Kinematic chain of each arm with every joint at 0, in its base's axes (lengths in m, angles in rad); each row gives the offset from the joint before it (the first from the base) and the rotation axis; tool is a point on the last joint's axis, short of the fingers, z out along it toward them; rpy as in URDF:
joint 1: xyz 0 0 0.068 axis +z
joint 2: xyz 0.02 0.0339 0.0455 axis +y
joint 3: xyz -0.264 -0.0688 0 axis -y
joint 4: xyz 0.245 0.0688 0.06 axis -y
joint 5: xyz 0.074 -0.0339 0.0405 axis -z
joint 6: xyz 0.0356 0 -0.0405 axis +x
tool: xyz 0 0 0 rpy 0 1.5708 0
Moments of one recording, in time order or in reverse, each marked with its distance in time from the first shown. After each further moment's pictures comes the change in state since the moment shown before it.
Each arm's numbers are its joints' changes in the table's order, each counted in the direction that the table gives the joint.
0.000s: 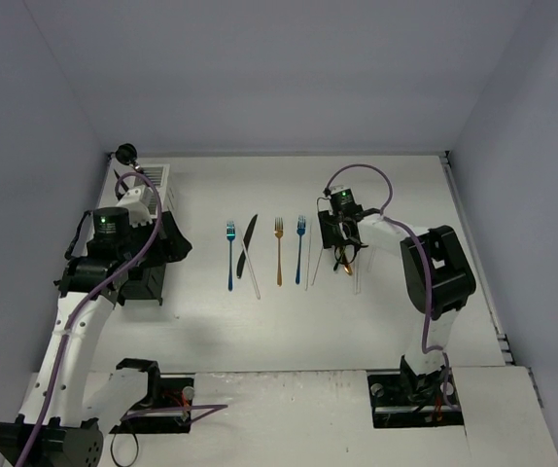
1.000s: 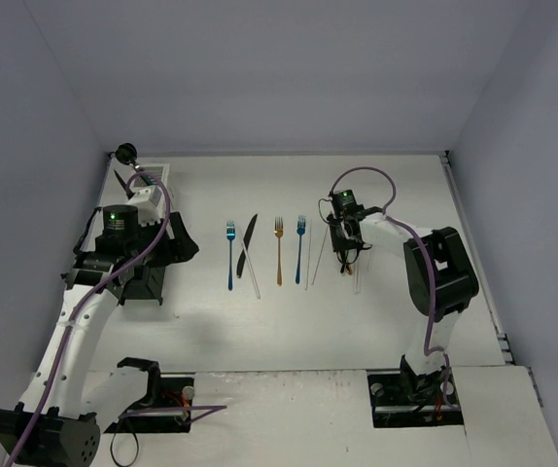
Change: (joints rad) left arm -0.044 0.037 0.000 0.000 0.007 -0.009; right arm -0.004 -0.018 0.006 -0.120 0.037 0.036
